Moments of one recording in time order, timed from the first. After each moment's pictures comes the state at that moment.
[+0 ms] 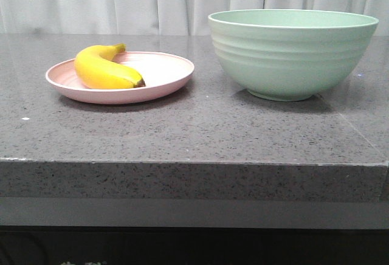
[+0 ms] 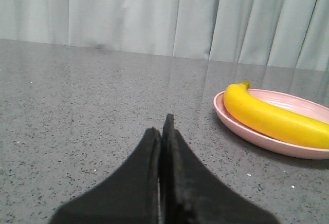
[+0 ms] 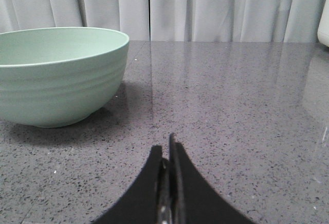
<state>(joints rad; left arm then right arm) -0.09 -0.01 0.00 -0.03 0.04 -0.07 0.01 -0.01 0.03 0.06 0.06 -0.01</state>
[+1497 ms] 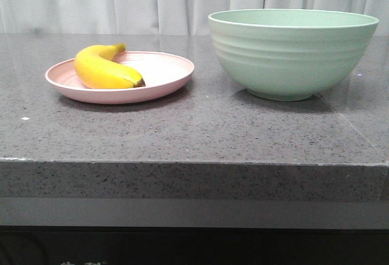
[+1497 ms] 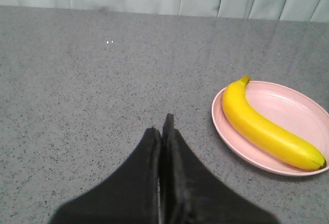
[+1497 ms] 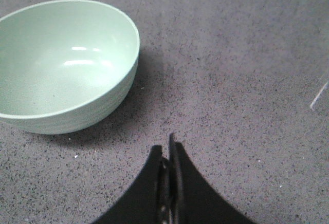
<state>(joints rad) -0.09 0.53 -0.78 0.02 0.66 -0.07 0.01 0.65 -0.75 0.06 0.67 -0.01</state>
